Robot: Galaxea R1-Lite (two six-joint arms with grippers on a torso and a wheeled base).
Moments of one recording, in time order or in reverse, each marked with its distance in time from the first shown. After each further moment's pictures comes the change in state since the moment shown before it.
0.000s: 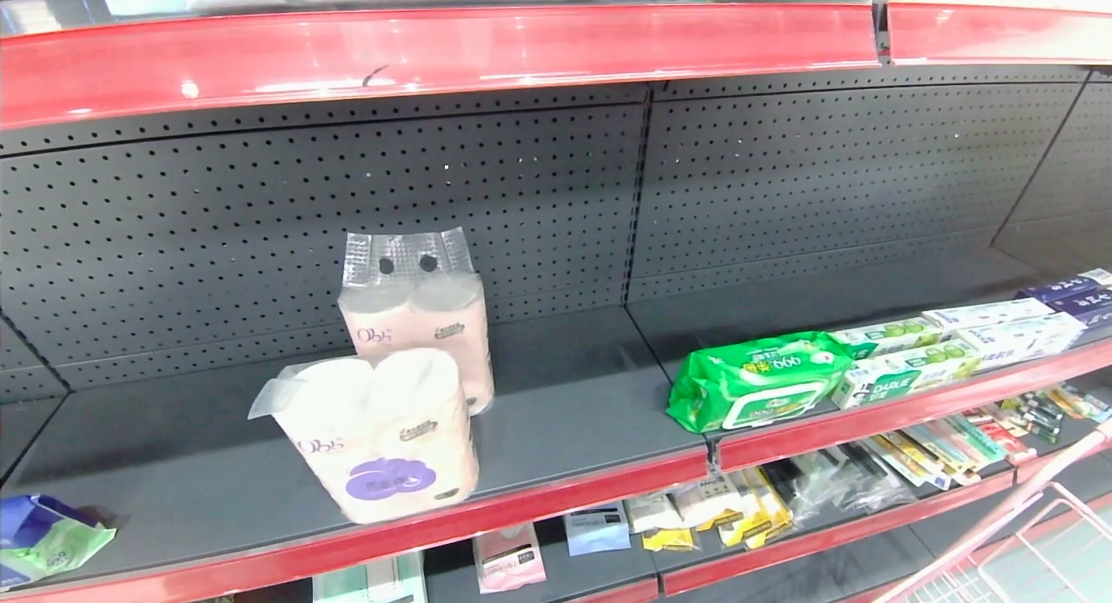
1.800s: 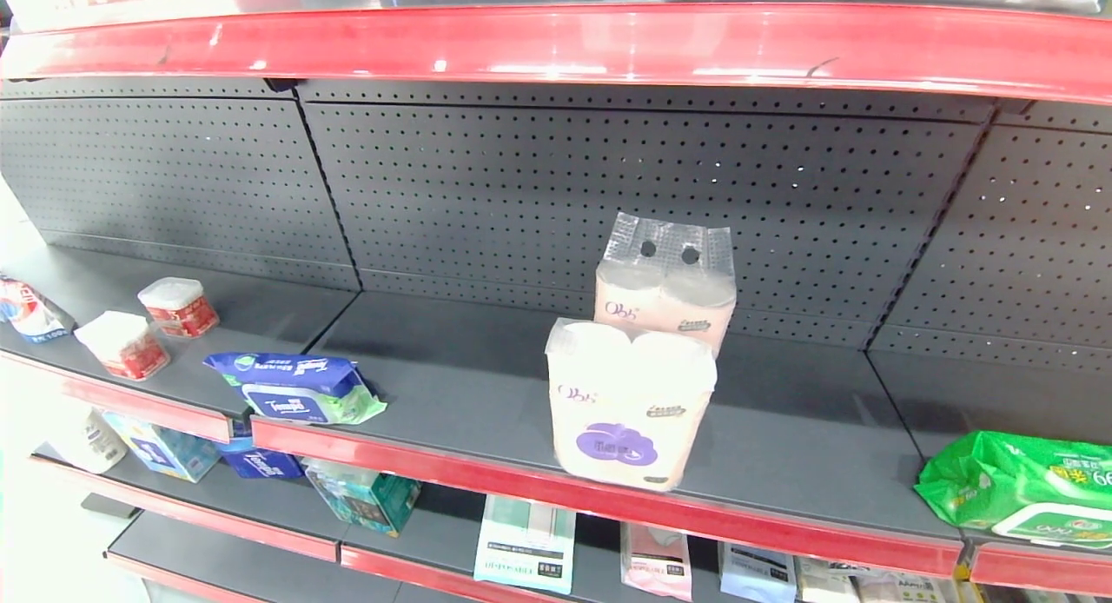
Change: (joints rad) left arm 0.003 0.000 0.001 0.002 0.033 -0.012; right arm -0.010 0.038 -0.001 -0.001 0.018 -0.004
